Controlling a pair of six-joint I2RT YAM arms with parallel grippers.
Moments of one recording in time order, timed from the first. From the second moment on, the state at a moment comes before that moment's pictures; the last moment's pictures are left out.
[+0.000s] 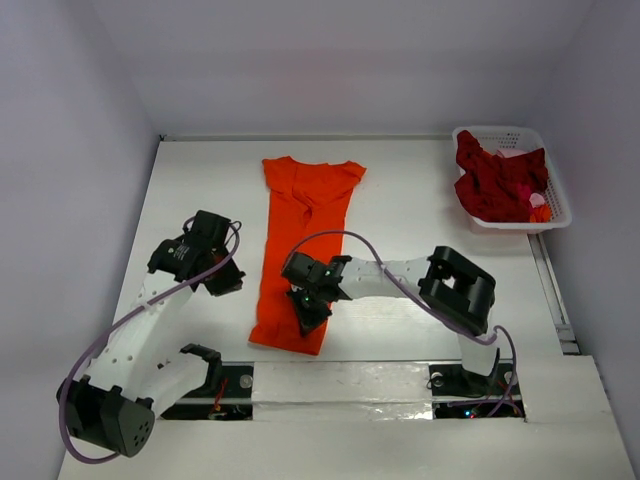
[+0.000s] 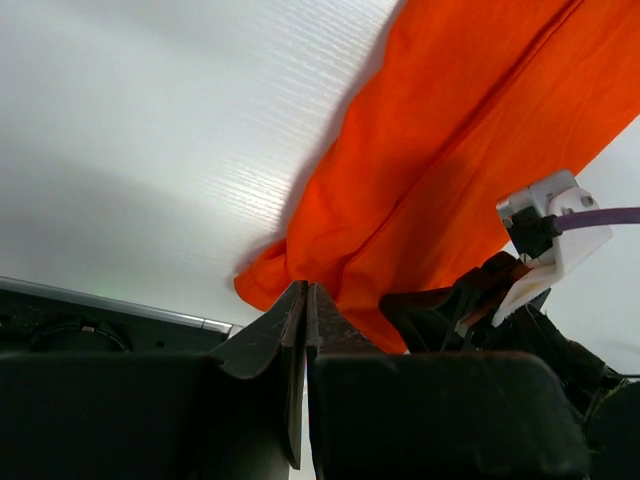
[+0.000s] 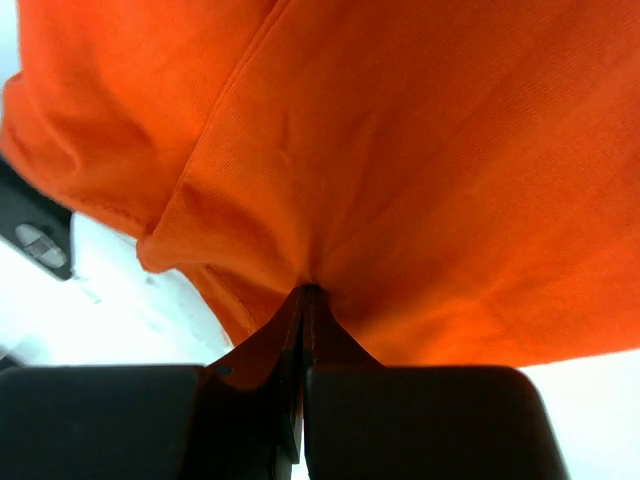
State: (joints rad) left arm -0.32 0.97 0.94 -1.12 -0.07 -0.82; right arm 1.12 1.97 1.31 -0.53 -0.21 0.67
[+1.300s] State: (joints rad) left arm -0.38 0.98 0.96 -1.21 -0.06 -0.77; right arm 1.06 1.67 0.86 -0.28 -0.23 0.93
